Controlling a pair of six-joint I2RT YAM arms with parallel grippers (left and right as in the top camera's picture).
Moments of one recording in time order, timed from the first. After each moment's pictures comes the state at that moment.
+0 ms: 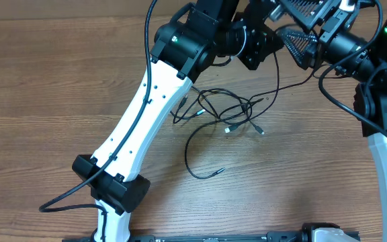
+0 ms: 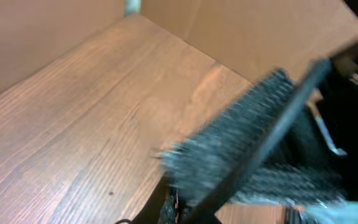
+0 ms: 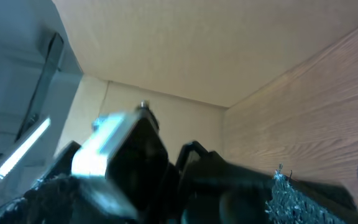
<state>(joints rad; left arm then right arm) -0.60 2.04 2.37 -0.89 0.57 -0.08 -0.01 1.33 1.49 -0.32 -0.84 1.19</state>
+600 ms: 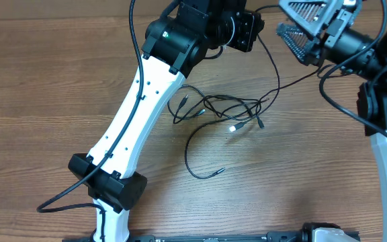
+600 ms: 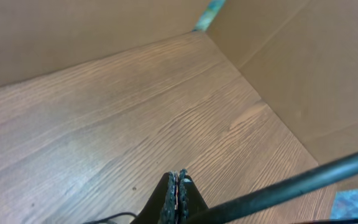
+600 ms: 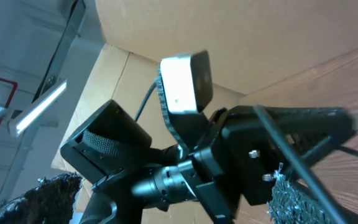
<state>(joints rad) -0.56 2.04 2.37 -0.88 0.39 -0.31 -0.04 1.33 1.49 -0.20 -0.99 1.17</state>
